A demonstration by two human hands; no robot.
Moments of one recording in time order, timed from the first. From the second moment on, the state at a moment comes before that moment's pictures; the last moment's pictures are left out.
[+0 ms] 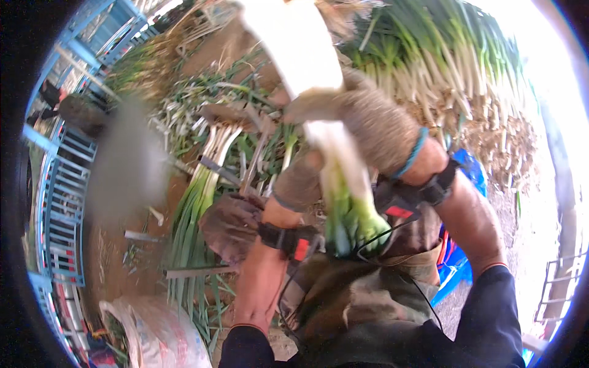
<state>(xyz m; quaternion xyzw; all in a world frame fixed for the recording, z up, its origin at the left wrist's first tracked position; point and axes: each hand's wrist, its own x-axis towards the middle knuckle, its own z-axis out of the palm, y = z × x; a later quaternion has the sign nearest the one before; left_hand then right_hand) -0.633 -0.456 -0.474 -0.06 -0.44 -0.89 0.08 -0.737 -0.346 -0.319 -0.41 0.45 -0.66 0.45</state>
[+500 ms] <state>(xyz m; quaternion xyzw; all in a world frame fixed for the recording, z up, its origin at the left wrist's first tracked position) -0.605 -0.393 -0.398 0.20 -0.75 -0.52 0.37 -0.753 -0.373 -0.297 -0.58 0.47 -0.62 0.22</state>
